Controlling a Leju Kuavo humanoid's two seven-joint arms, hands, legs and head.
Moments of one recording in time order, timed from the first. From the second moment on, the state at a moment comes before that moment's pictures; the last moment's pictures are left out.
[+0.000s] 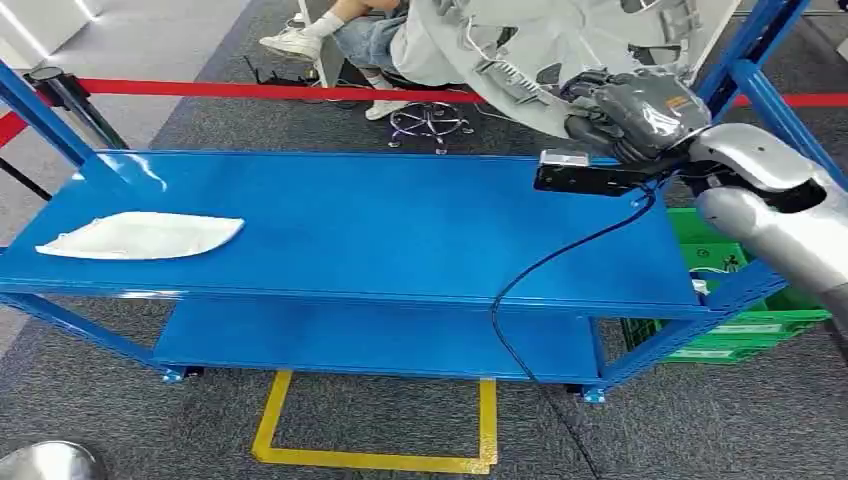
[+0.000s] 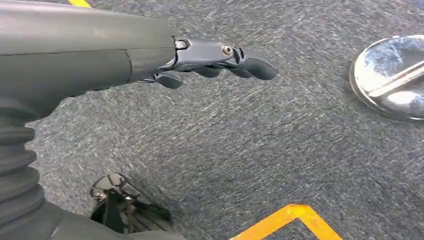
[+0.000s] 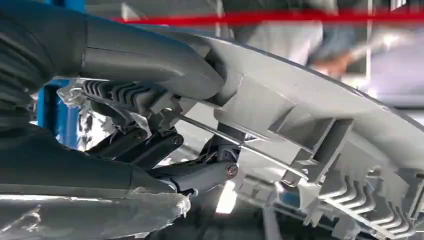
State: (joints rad) left arm -0.09 -0.18 1.33 -0.24 -0.66 0.33 -0.51; right arm -0.93 -0.69 0.76 -1.41 0.62 -0.06 0.04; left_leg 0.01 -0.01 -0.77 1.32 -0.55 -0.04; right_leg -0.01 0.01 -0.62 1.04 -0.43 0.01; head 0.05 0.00
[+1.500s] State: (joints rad) left arm -0.11 -0.20 1.33 -0.24 -0.66 0.36 -0.50; right arm -0.53 -0.57 0.37 -1.61 0.72 -0.21 -0.13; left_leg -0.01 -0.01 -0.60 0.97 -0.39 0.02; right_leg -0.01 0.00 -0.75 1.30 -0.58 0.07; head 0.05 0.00
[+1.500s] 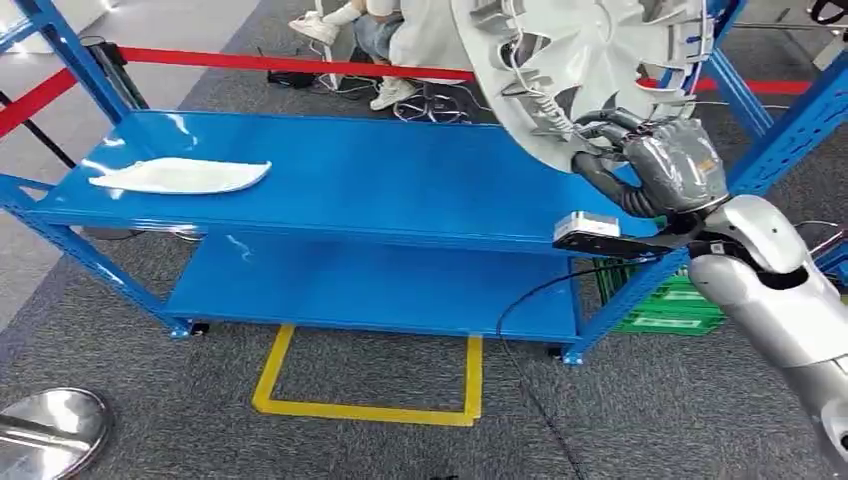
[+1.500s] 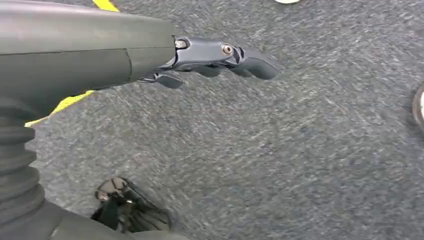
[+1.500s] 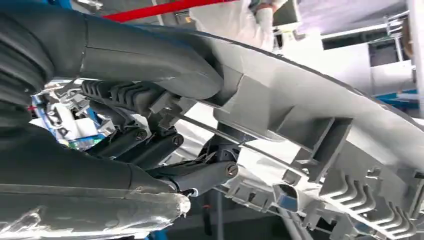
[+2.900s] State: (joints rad) left arm -0.10 -0.18 1.31 -0.24 -0.68 0.37 -0.49; right arm -0.50 -0.51 0.31 -1.60 0.70 -0.24 -0.15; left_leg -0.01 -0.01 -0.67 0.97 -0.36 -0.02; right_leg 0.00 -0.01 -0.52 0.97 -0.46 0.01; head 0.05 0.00
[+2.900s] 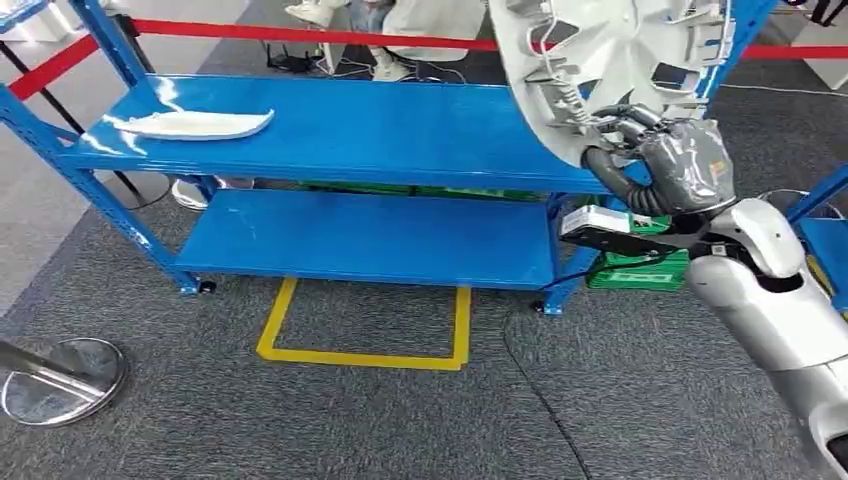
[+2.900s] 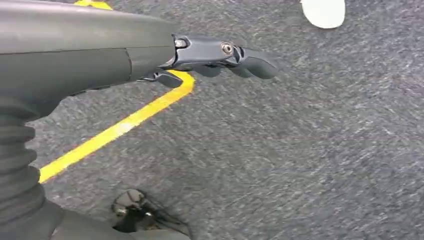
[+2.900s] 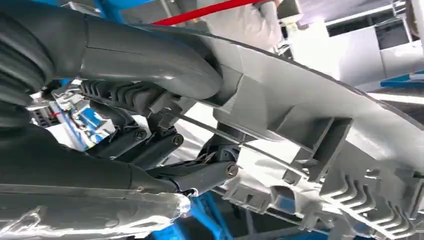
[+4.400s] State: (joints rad) left arm -0.10 -0.19 1.27 -0.24 -0.70 0.38 -0.48; right arm -0.38 -0.54 0.22 -1.65 0.73 -0.23 -0.13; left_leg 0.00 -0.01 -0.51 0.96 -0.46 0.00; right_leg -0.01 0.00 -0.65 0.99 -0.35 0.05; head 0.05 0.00
